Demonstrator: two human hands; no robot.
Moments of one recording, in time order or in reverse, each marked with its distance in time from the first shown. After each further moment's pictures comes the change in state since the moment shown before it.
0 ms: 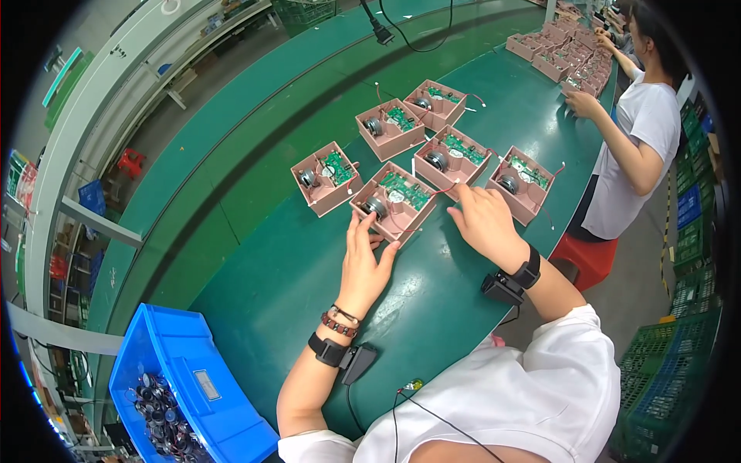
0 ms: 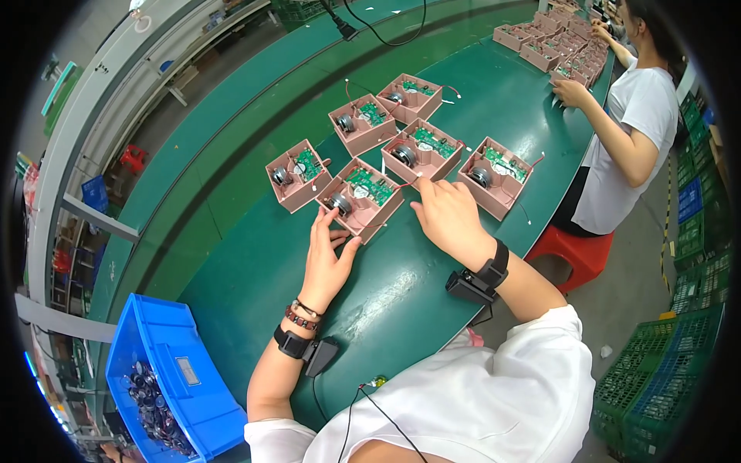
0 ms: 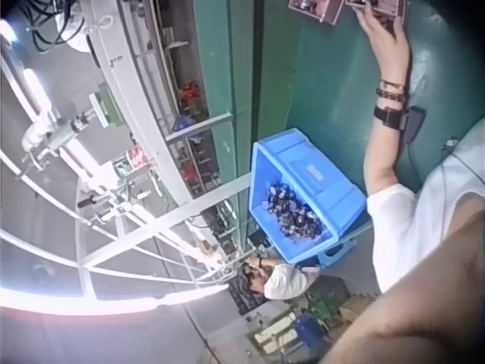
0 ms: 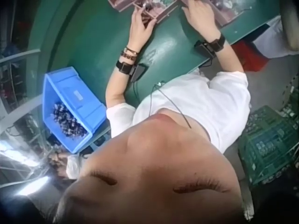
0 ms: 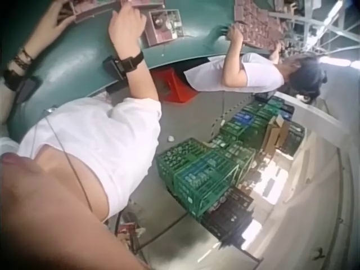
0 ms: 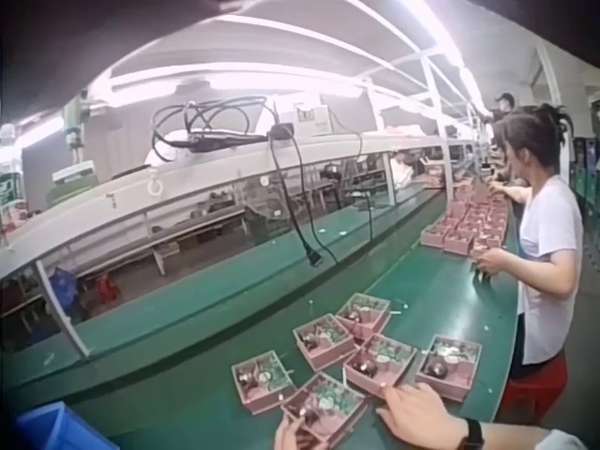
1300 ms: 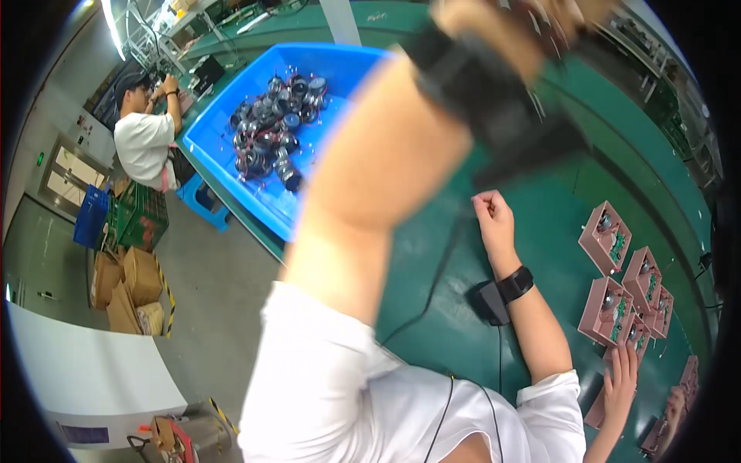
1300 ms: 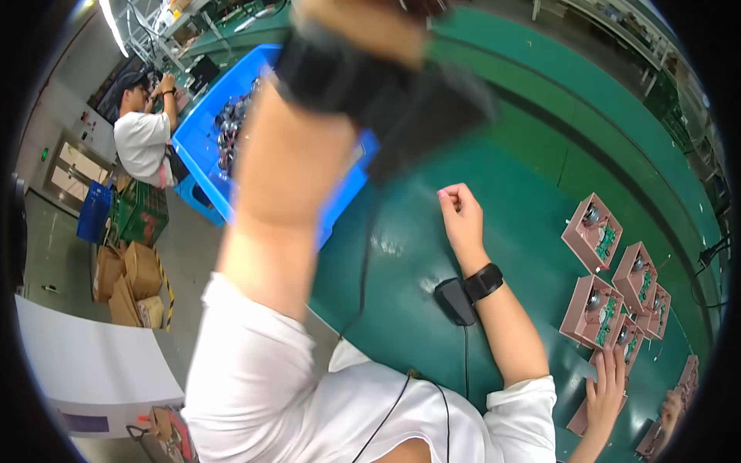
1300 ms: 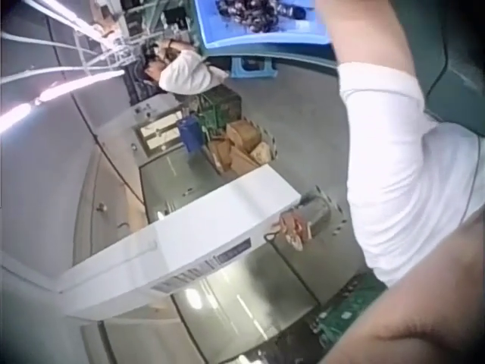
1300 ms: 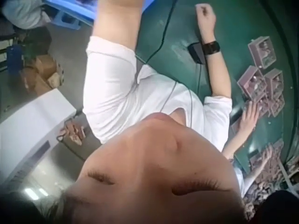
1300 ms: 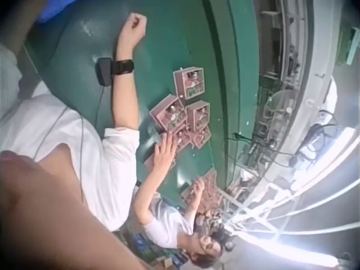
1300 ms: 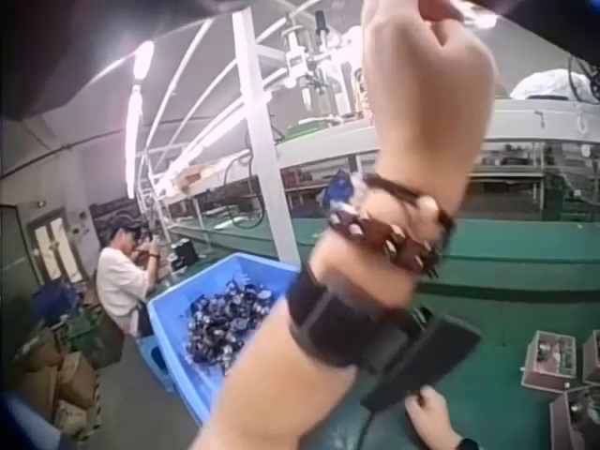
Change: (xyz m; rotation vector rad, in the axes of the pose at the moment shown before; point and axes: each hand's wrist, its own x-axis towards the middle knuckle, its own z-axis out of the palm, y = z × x) left_hand -0.140 0.126 -0.296 0.497 0.931 0.135; right_hand 0.048 -0.309 0.162 1.080 0.186 -0.694
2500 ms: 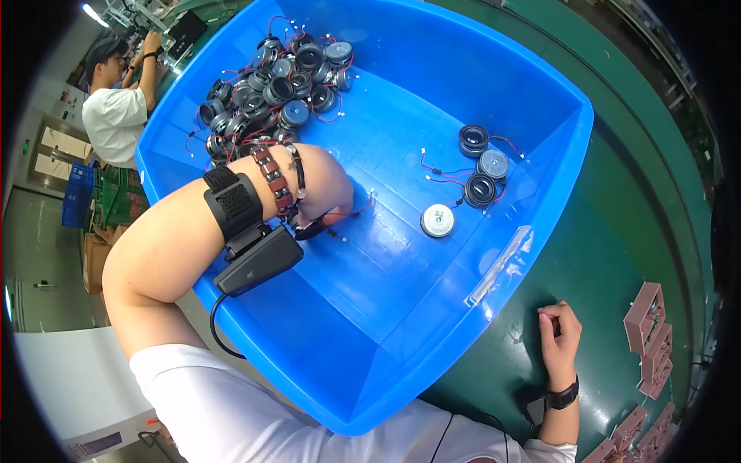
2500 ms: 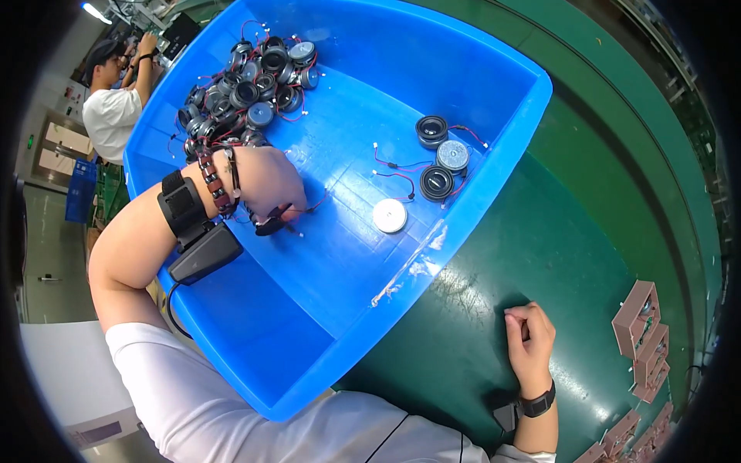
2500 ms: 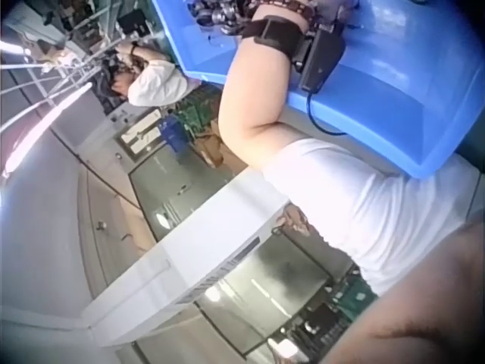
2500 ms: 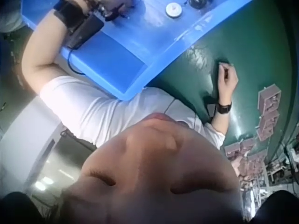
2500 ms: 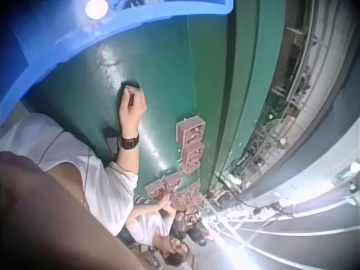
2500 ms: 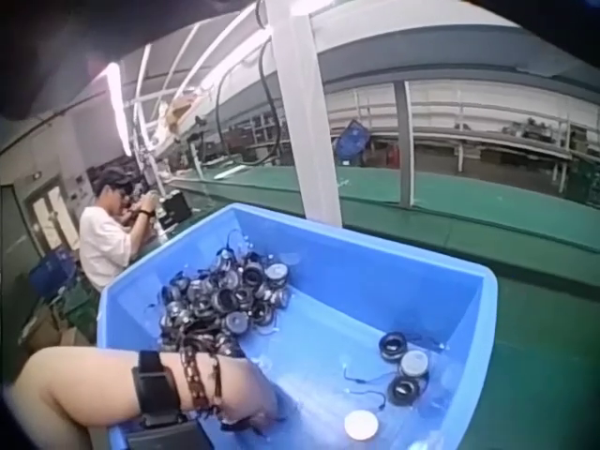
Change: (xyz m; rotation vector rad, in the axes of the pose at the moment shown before) left_hand -0.078 -0.234 -0.096 0.459 -2.201 -0.390; right_hand 0.013 -0.044 -0.070 0.071 -0.667 0.514
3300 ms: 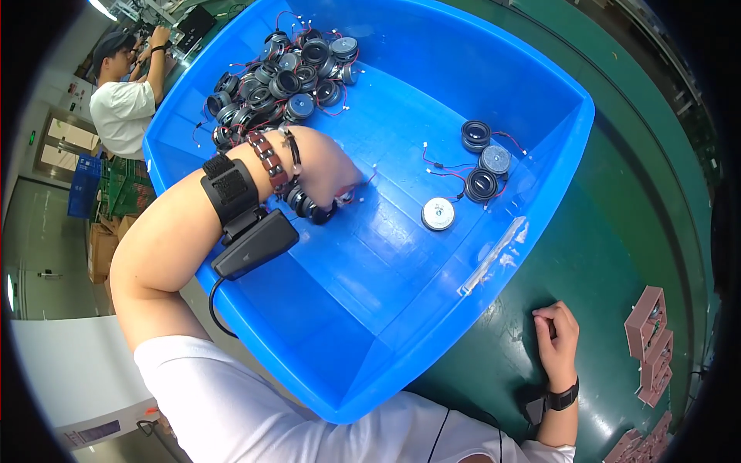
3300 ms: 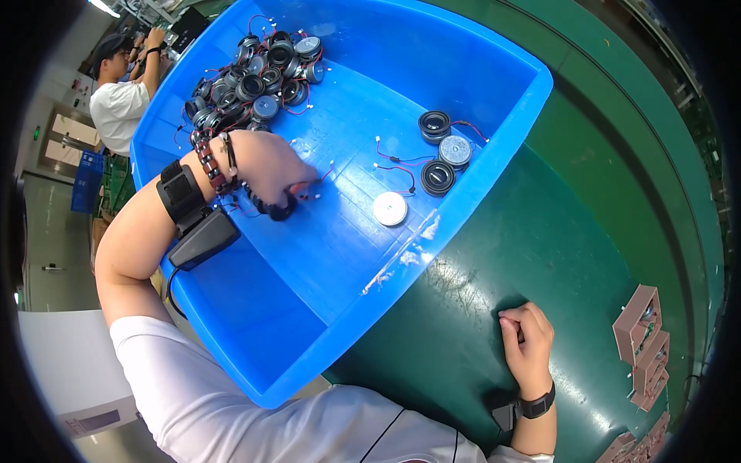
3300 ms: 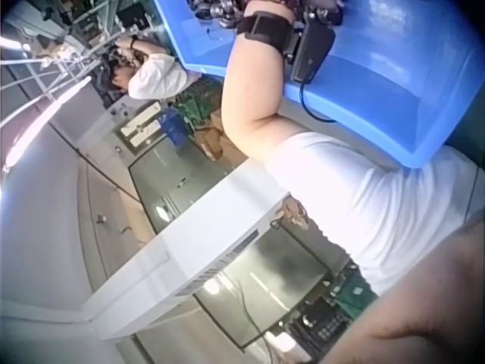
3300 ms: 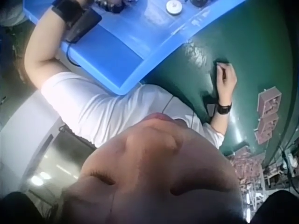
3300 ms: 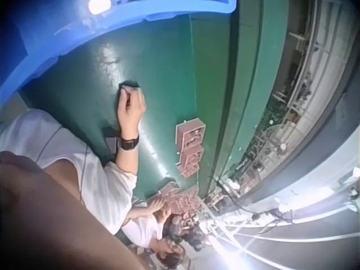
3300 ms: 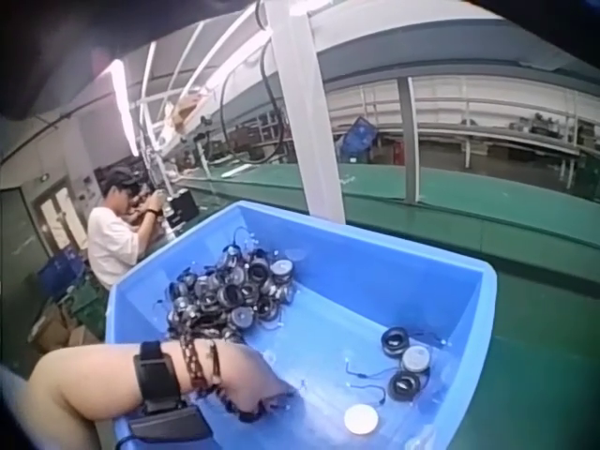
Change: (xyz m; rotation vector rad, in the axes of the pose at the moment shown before) left_hand -0.009 0.012 -0.016 -0.124 0.006 -0.192; right_hand 0.003 -0.004 -0.005 -0.032 -0.111 -0.067
